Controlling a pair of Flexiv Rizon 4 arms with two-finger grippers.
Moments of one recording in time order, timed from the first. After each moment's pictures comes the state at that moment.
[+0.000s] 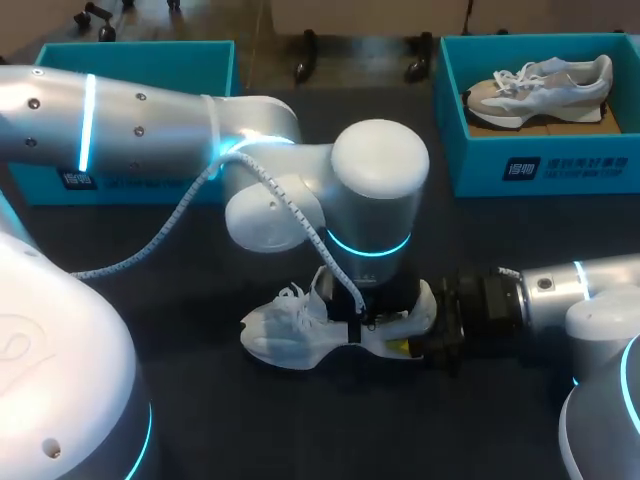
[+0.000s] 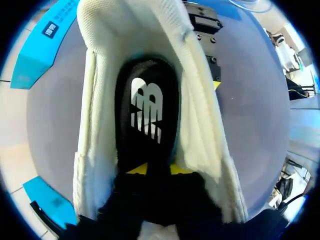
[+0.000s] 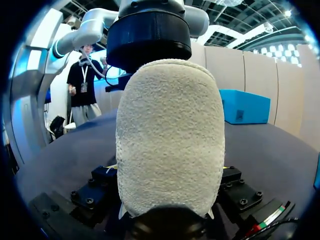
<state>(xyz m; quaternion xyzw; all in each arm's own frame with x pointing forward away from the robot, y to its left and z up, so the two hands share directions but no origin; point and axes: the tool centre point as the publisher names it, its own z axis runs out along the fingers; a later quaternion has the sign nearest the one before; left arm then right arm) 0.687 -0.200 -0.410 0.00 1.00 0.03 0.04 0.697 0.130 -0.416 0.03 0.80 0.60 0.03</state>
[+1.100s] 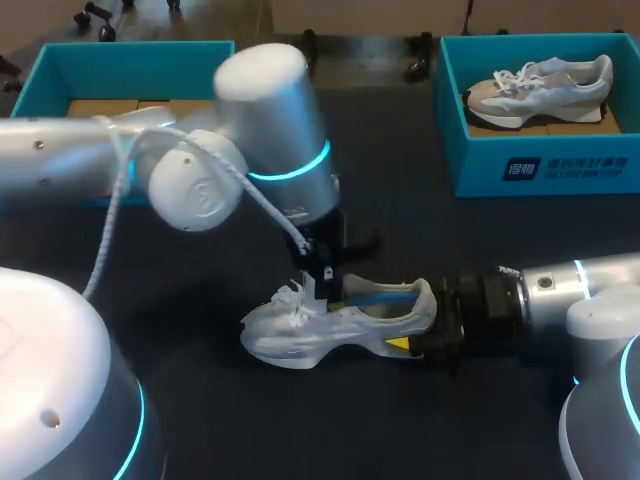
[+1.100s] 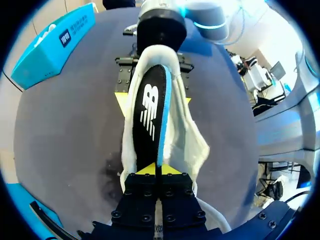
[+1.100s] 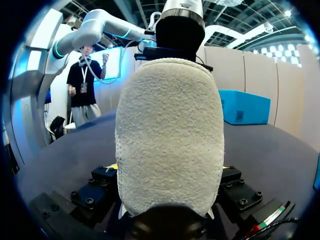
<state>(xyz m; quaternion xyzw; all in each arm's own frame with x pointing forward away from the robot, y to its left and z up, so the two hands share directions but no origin) 0.691 -0.187 -0.362 0.01 0.99 -0.13 -0.09 0.698 0.130 -0.414 0.02 0.80 0.60 0.03</state>
